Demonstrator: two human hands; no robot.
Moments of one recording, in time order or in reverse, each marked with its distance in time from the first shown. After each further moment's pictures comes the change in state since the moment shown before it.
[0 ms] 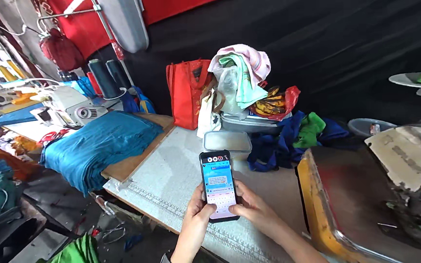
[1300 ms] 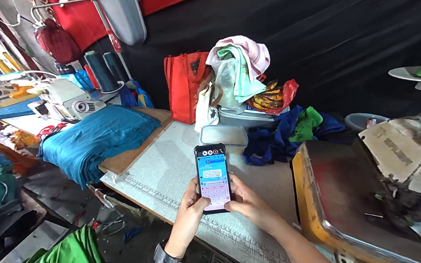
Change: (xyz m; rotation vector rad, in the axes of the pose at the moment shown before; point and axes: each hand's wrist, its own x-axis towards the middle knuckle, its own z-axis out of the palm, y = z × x) left_hand -0.002 0.000 0.000 0.027 0.002 0.001; right_hand -0.002 -0.002 -0.004 0.061 -0.075 0.053
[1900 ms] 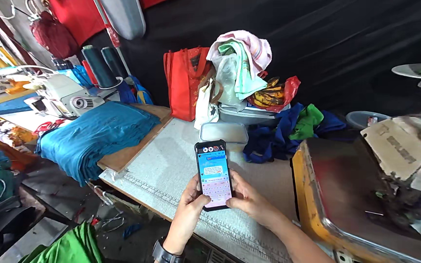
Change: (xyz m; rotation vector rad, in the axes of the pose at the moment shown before) left_hand 0.001 0.001 -0.003 0.000 -0.020 -0.012; right_hand 0.001 0.000 -0.004 -0.001 0.003 0.021
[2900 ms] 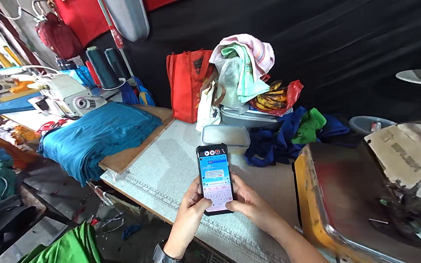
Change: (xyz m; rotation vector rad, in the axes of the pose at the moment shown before) left_hand 0.001 -0.002 0.000 -0.023 -0.003 0.006; right_hand -0.001 -0.002 0.002 0.032 0.004 -0.021
